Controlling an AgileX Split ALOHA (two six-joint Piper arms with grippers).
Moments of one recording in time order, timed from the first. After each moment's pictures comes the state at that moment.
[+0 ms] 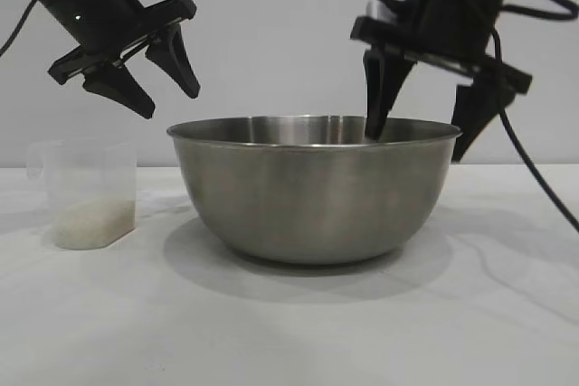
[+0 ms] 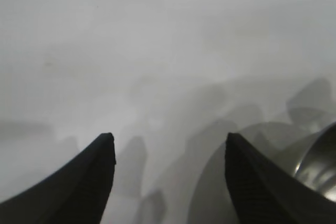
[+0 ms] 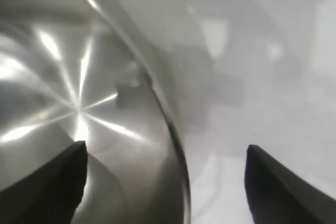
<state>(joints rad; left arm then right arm) -0.18 1.99 -1.35 -0.98 0.44 0.76 0.31 2.09 -1.67 0.30 1.17 -0.15</state>
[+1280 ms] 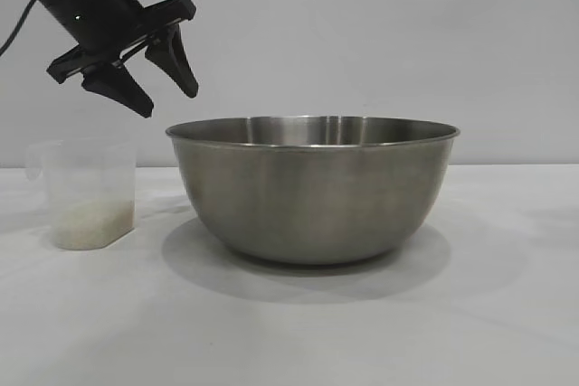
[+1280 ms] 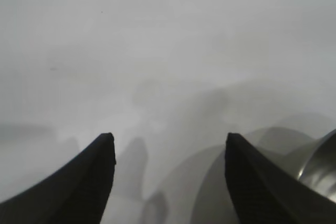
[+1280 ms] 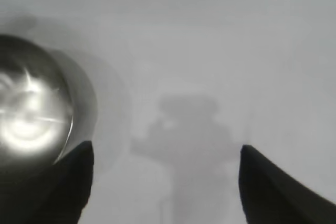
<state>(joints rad) -0.18 1.99 -1.35 -0.98 0.42 0.76 0.06 1.37 -1.44 0.14 1.25 -0.14</state>
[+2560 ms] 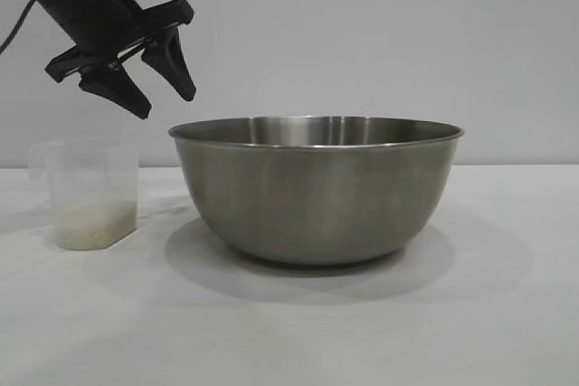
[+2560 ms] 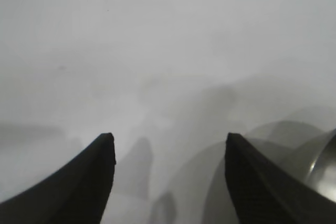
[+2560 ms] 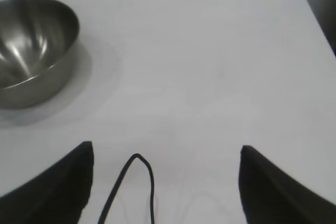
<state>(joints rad) -0.18 1.99 -1.35 -0.92 0.42 0.76 0.06 -0.02 -0.49 0.00 1.15 0.03</state>
